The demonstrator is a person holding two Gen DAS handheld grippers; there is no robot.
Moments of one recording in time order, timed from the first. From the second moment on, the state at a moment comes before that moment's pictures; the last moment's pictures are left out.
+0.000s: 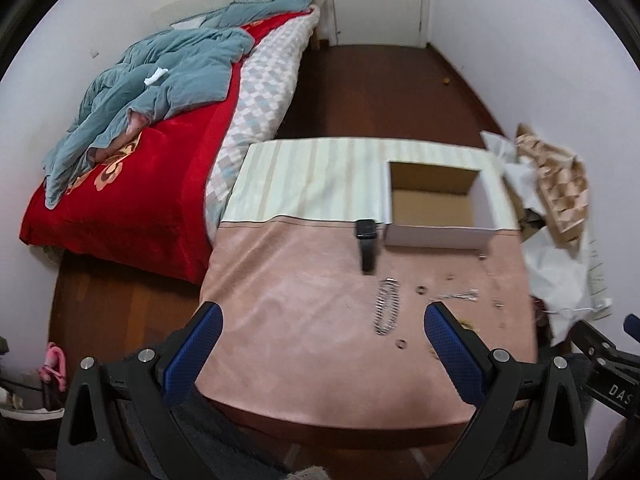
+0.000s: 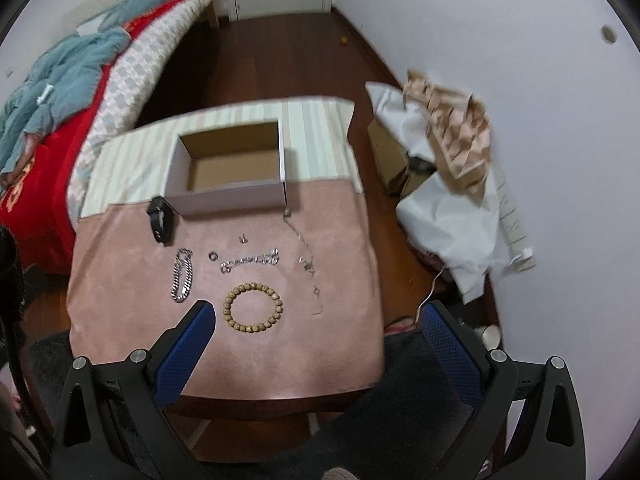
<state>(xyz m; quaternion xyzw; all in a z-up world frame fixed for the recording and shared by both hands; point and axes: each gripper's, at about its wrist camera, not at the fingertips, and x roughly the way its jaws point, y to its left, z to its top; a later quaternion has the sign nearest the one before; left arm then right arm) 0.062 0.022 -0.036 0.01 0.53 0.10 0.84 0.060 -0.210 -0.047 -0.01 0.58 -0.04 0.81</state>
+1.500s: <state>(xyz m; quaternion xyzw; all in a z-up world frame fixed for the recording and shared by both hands) 0.208 0.022 -0.236 0.00 0.61 0.04 0.79 0.111 -0.200 -0.264 0.05 0.73 -0.05 0.68</state>
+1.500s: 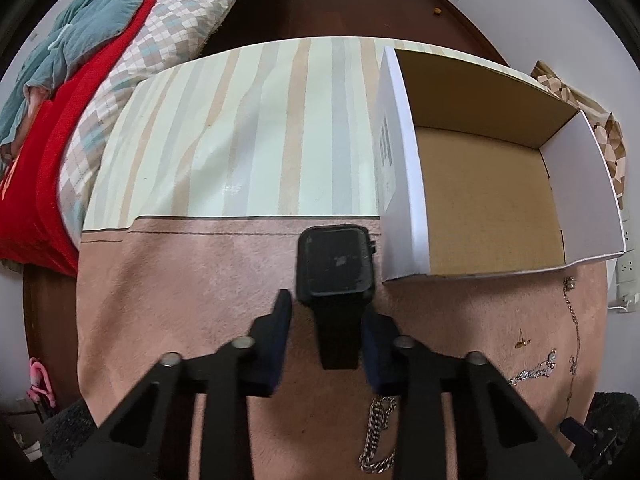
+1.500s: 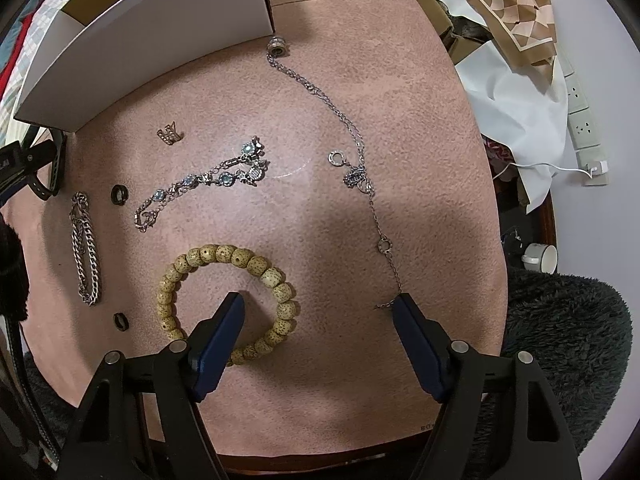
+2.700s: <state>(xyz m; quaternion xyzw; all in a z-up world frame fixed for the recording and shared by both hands) 0.153 0.007 -0.115 -0.02 0.53 -0.01 0.85 0.124 -0.186 -0.124 0.06 0.60 0.04 0.79</state>
